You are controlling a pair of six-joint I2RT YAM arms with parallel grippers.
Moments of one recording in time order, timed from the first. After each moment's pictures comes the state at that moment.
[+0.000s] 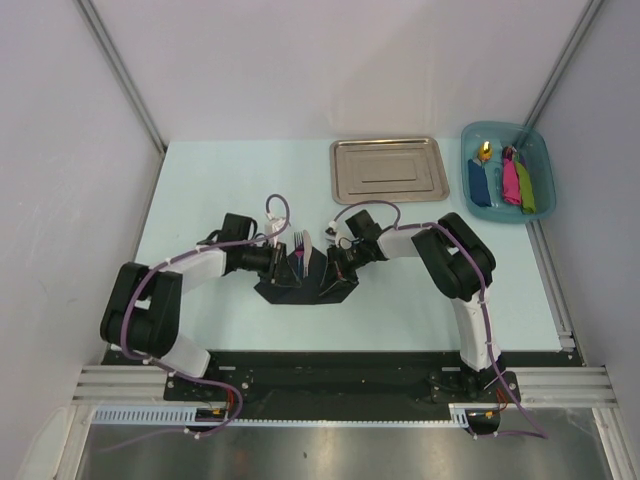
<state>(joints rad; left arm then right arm) -0.25 1.52 0.73 -0.22 0.90 -0.03 0.61 2.13 1.19 -0.12 -0.91 0.59</state>
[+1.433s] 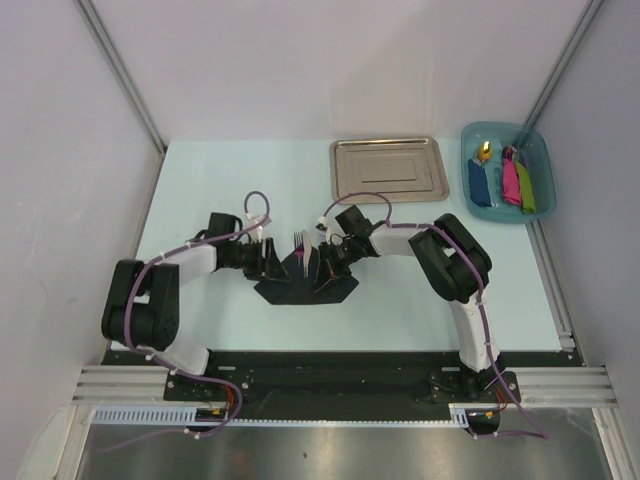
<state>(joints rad) -0.16 1.60 0.73 -0.25 0.80 -0.13 0.66 2.13 1.28 -0.20 -0.82 0.51</state>
